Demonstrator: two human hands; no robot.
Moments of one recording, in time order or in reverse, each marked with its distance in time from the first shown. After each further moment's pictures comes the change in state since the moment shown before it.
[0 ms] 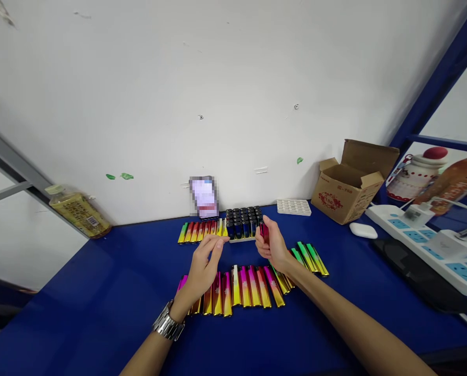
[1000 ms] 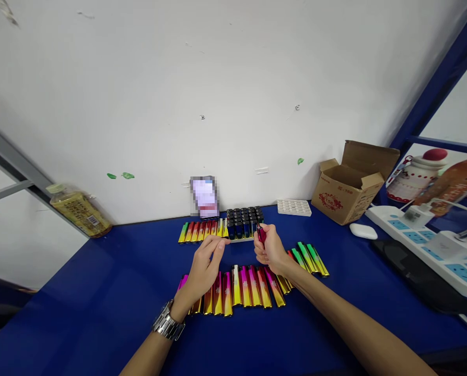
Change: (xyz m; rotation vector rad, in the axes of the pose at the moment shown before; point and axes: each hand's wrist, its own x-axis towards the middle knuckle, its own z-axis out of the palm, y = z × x) left_hand 0.000 0.001 -0.002 0.045 -0.054 0.012; right_hand -0.007 -0.004 0.014 -0.044 0.074 0.154
